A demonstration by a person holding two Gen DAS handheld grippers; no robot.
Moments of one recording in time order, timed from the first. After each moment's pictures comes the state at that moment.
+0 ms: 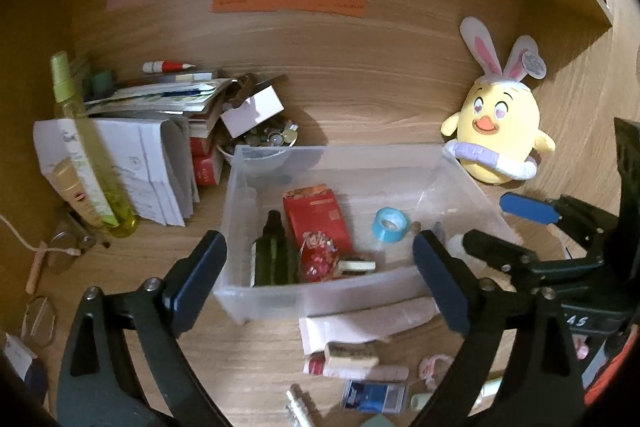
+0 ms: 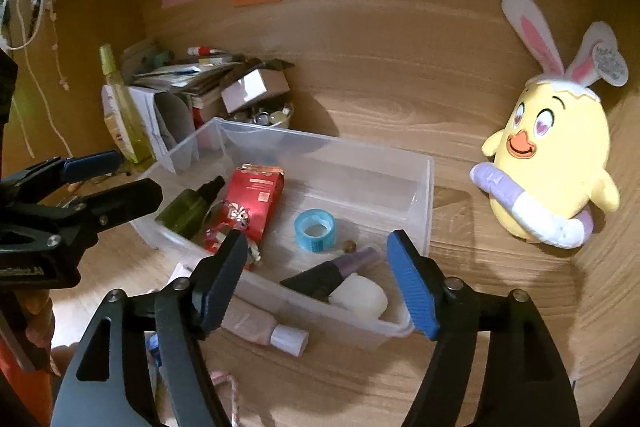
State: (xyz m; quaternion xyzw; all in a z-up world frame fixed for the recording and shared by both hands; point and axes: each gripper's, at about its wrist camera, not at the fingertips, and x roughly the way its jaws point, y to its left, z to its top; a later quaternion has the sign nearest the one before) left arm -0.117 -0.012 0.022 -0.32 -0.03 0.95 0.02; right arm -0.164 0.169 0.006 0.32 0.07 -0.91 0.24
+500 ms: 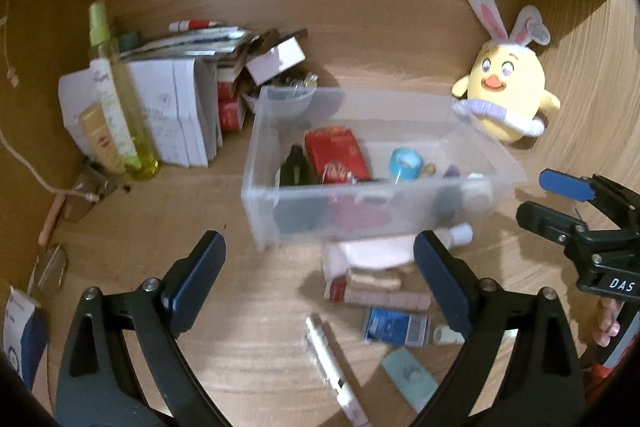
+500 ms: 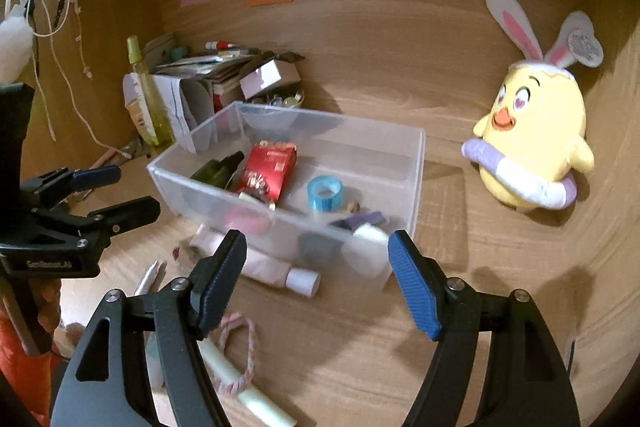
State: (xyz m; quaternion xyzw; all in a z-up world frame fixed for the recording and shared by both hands) left arm -0.075 -0.018 -0.009 -0.35 -0.03 0.93 -0.01; right arm -0.116 0.187 -0.002 0.33 0.06 -0.91 0.24
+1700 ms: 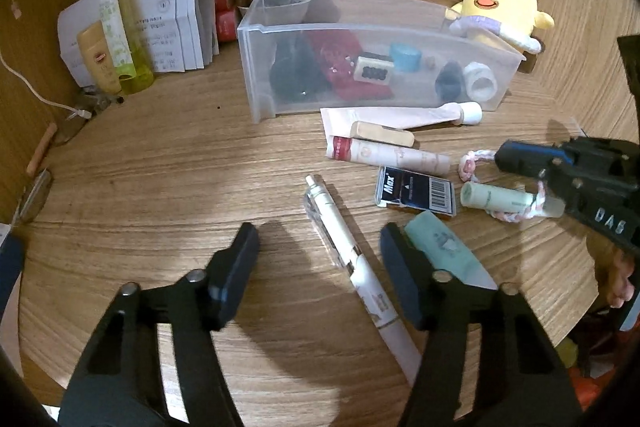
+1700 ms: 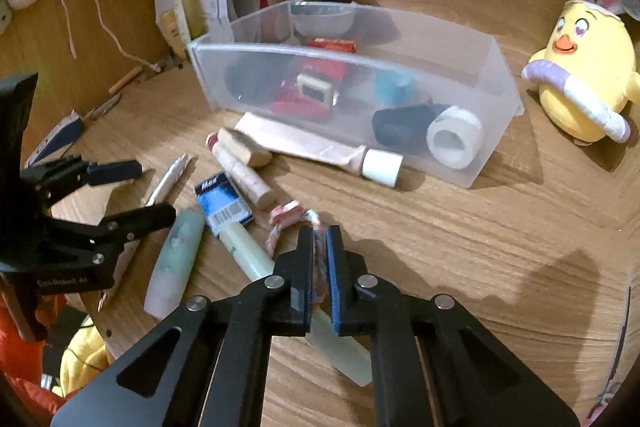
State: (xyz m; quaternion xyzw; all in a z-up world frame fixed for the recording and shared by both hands) left arm -0.028 -0.016 -0.073 -0.42 -0.01 0.91 0.01; right arm -0.088 0.160 -0.062 0.40 0.09 -0.87 0.28
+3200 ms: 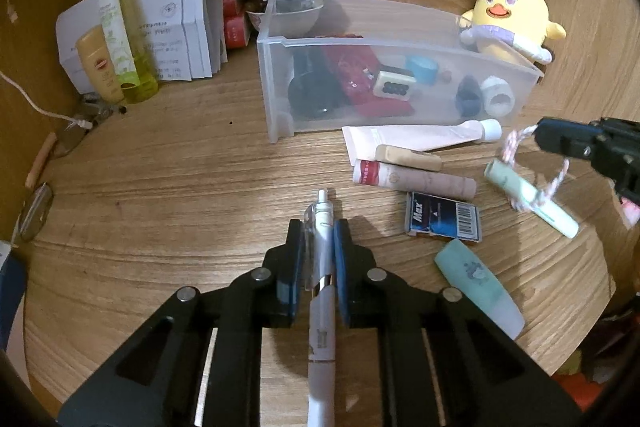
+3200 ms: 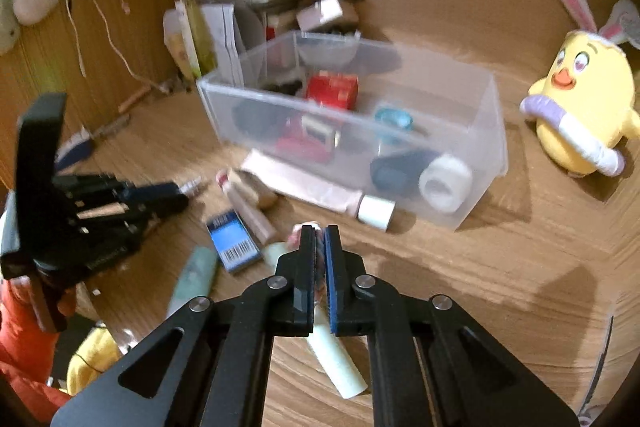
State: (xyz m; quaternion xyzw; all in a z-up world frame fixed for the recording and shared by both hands) left arm -0.045 -0.031 -0.072 -0.41 -0.02 0.91 0.00; right arm -0.091 0.158 -0.029 0.38 0.09 -0.87 0.30
